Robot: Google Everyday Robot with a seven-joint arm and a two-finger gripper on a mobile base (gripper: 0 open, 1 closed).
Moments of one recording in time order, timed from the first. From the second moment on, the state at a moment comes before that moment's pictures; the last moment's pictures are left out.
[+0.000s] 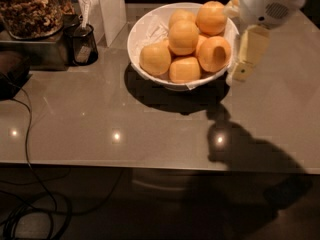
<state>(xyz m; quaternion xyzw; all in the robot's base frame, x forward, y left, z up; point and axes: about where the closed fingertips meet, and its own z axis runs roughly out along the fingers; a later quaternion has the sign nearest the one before) 0.531 -0.147 0.990 -0.66 0.72 0.01 0.21</state>
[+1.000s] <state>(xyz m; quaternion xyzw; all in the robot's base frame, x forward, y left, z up) 0.570 -0.121 1.012 -0.67 0.70 0.03 0.26</state>
